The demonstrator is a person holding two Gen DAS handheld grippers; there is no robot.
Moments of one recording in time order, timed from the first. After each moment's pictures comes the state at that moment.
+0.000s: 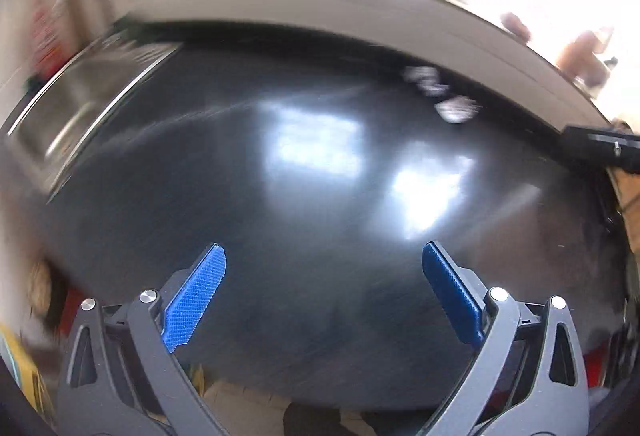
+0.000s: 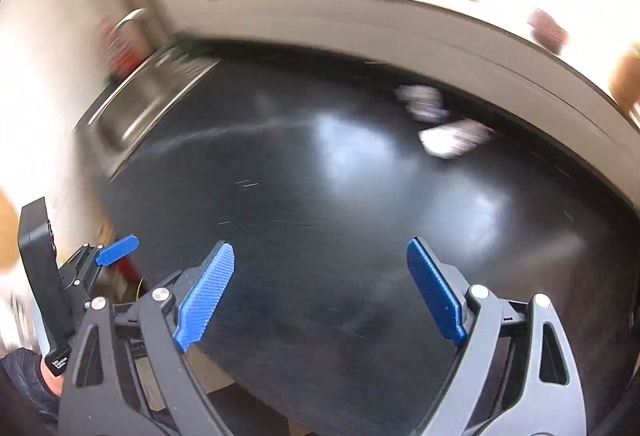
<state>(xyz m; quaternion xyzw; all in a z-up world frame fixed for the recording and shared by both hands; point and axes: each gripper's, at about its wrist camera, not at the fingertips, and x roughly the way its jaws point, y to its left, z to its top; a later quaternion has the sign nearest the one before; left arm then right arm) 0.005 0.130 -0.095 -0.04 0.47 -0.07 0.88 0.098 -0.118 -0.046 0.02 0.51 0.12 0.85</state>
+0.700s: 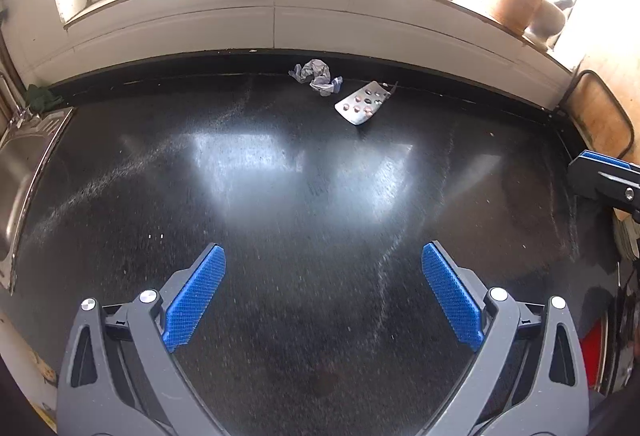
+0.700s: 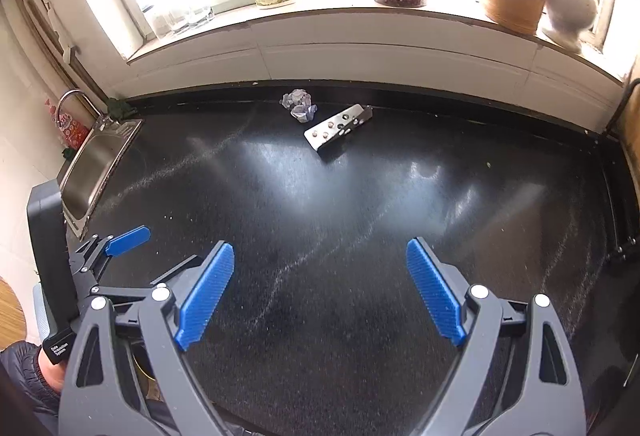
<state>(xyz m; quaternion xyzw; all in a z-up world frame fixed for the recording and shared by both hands) 0.066 0.010 -0.096 0.02 0.48 -0.16 0.86 0.100 -0.217 -0.058 0.08 0.50 0.06 0.86</state>
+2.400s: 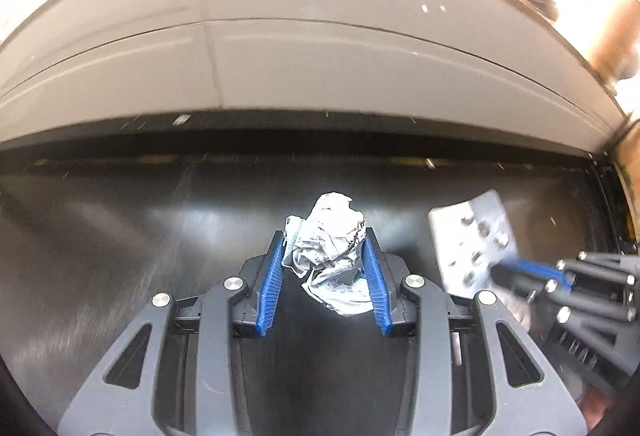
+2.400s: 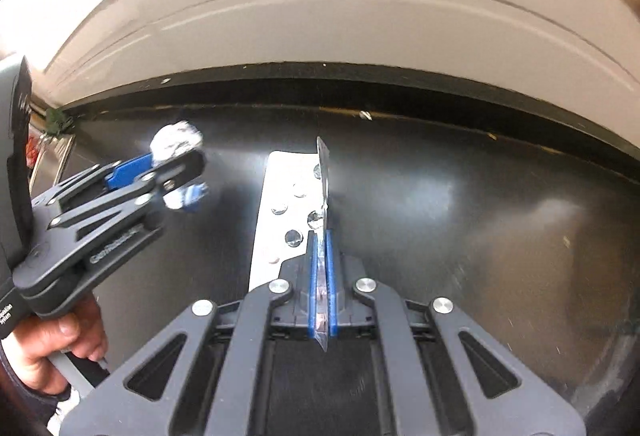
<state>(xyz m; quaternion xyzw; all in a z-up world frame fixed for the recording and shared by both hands) 0.266 -0.045 -0.147 0.03 0.50 -0.19 0.85 0.268 -0.232 -0.172 0.09 0.57 0.04 0.82</state>
